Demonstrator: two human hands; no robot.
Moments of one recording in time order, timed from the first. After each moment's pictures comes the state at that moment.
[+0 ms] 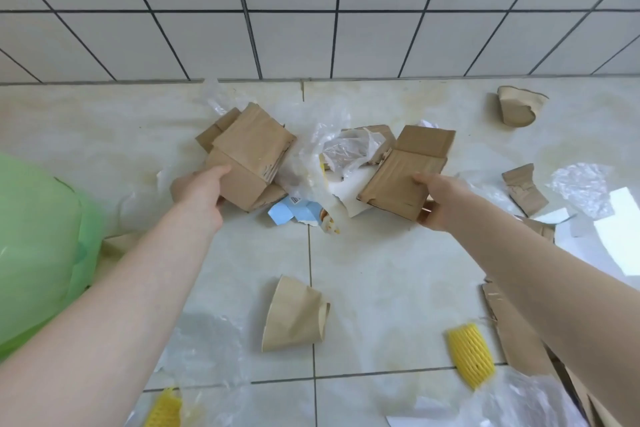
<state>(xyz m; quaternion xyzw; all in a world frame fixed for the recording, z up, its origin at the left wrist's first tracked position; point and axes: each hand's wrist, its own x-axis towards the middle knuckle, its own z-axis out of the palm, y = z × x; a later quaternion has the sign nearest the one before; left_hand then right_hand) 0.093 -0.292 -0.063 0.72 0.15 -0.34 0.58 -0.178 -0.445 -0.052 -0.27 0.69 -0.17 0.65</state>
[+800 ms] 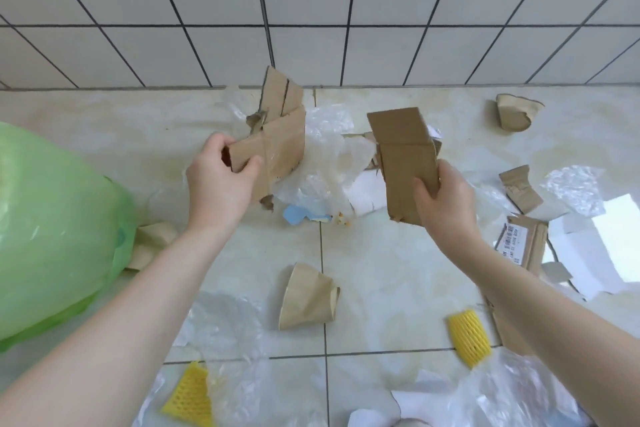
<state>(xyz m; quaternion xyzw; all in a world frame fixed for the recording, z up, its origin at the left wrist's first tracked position) 0.055 -0.252 0.008 0.84 -0.29 -0.10 0.45 -0.191 -0.383 -0.020 -0.74 0.57 -0.21 0.28</state>
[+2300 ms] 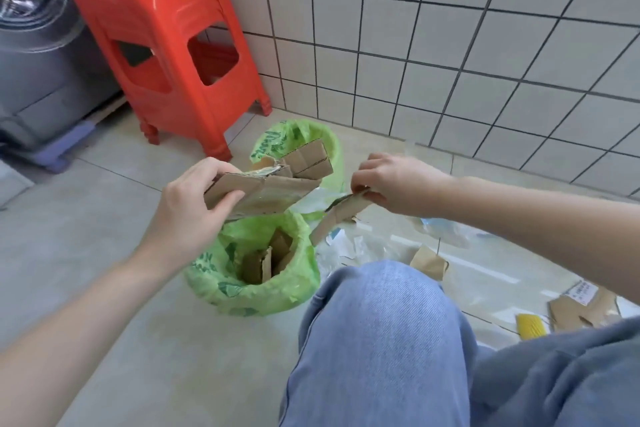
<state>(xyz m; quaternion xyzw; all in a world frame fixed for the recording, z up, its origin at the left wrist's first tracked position) 0.043 0.197 0.276 0.87 -0.35 0.08 0.34 -0.055 -0.099 0.253 -0.99 -0.12 -0.03 0.02</state>
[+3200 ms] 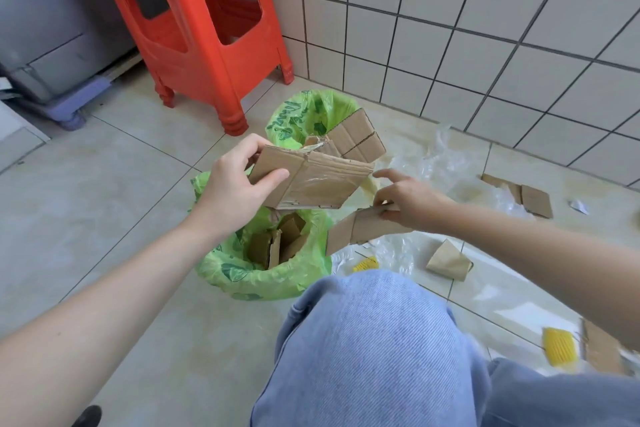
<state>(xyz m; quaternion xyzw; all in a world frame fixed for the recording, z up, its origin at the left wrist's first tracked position) 0.068 0.158 0.225 0.84 -0.29 -0.04 0.46 -0.028 -0.109 0.159 -0.98 -0.01 0.12 0.14</state>
